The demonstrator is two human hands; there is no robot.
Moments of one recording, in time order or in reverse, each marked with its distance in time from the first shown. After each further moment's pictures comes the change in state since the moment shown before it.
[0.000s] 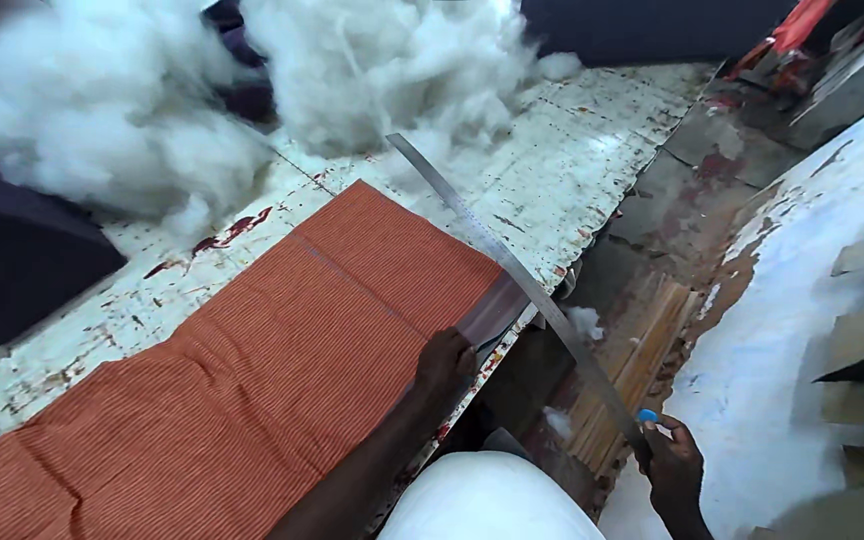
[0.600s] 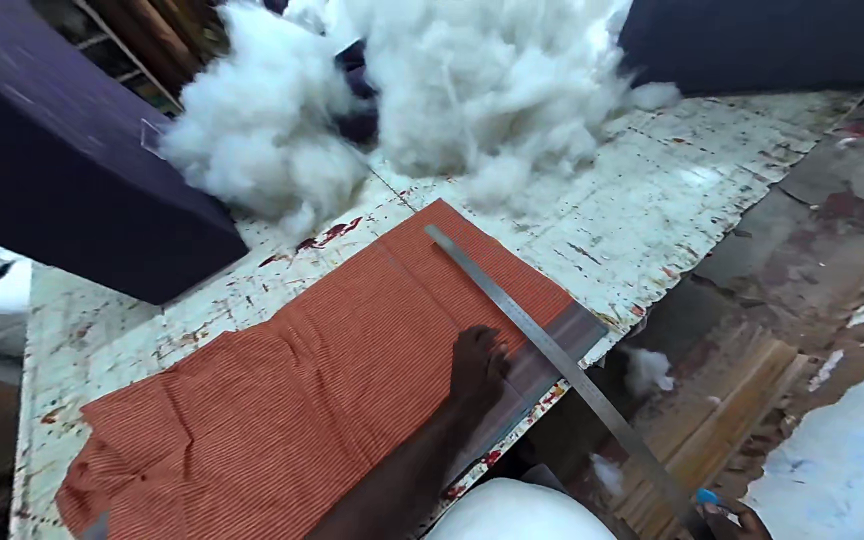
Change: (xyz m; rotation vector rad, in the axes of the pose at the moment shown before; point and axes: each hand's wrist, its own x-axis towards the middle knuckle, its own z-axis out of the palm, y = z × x) left_hand -0.003 -0.027 -0.023 0.007 0.444 -0.031; right_hand -0.001 0.030 -0.005 -0.067 -0.211 -0.021
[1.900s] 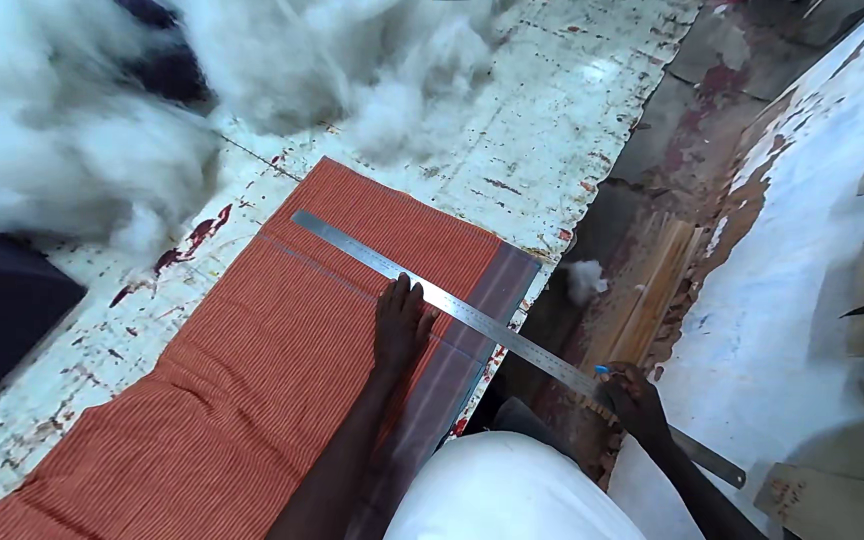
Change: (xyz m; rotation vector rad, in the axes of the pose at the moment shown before) left_hand 0.033 -0.067 0.010 0.235 -0.200 0.158; right_hand 0.032 -0.003 0.051 -0.298 -0.134 -0.156
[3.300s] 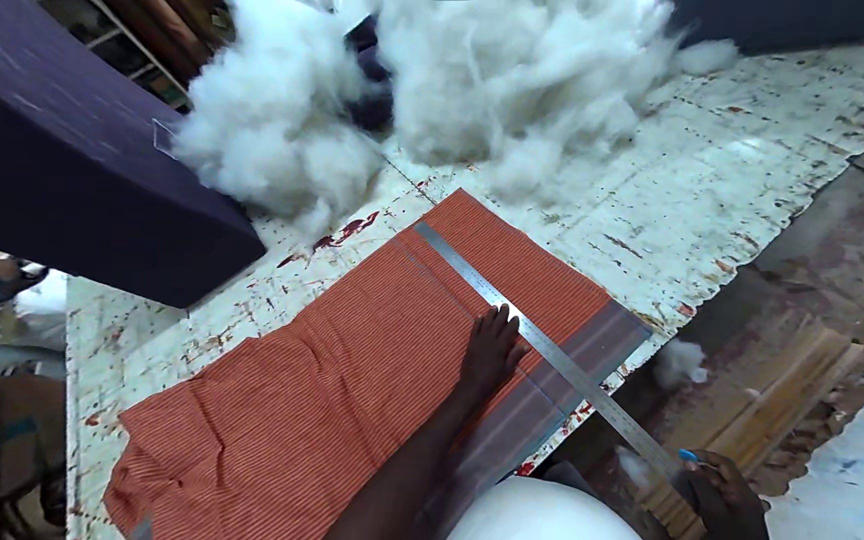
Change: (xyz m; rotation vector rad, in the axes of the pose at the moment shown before) left_hand -0.002 0.004 -0.001 0.025 -0.047 -0.039; right_hand 0.012 -0.013 0.014 0.062 -0.093 -0.021
